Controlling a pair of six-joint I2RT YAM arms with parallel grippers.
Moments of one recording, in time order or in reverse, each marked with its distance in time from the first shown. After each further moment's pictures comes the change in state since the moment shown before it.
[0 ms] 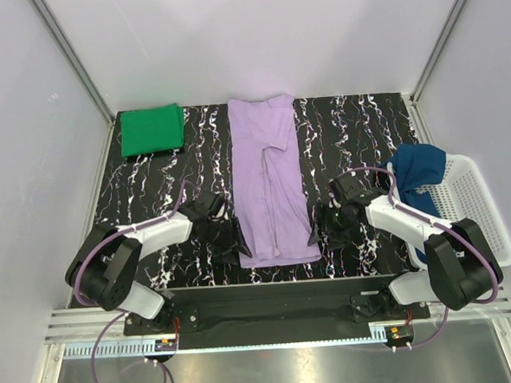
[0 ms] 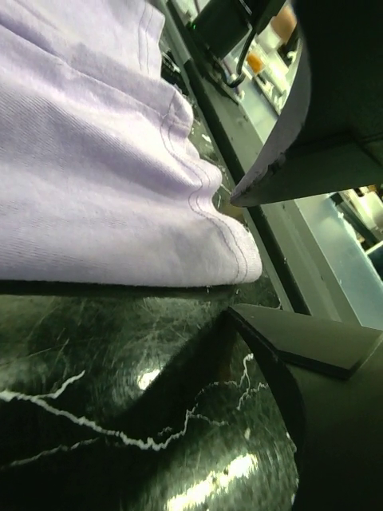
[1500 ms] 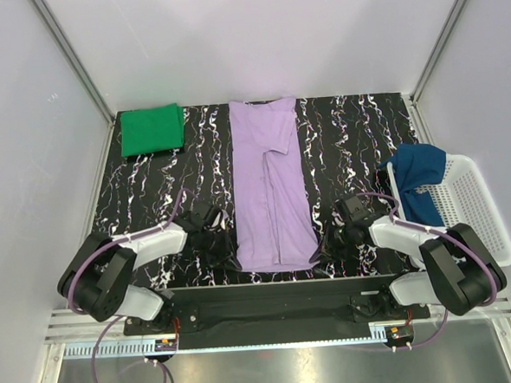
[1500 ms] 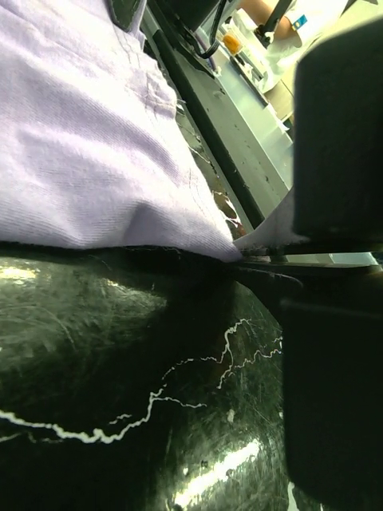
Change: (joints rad) left arm 0.001 -0.069 -0.122 0.058 0.030 0.058; right arm -0.004 -0.034 -0.274 0.296 -0.185 0.231
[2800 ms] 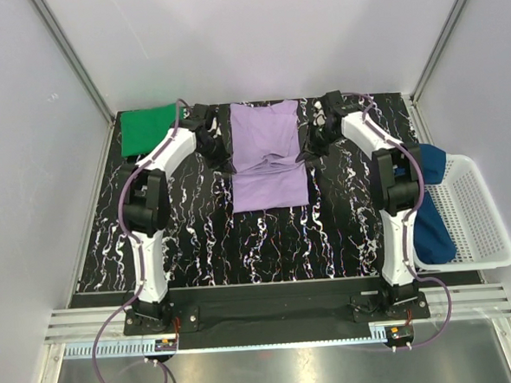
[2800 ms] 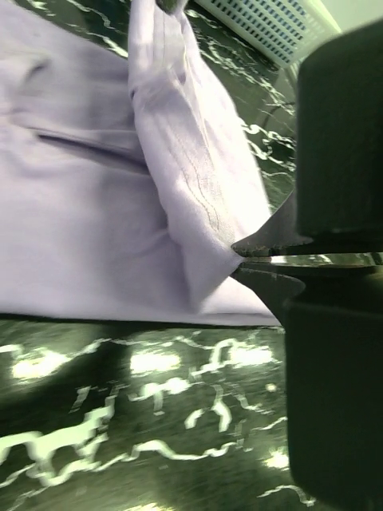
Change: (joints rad) left arm 0.286 0.699 1.208 -0.441 -0.135 0.200; right arm -0.215 0.866 1.378 -0.460 0.017 -0.372
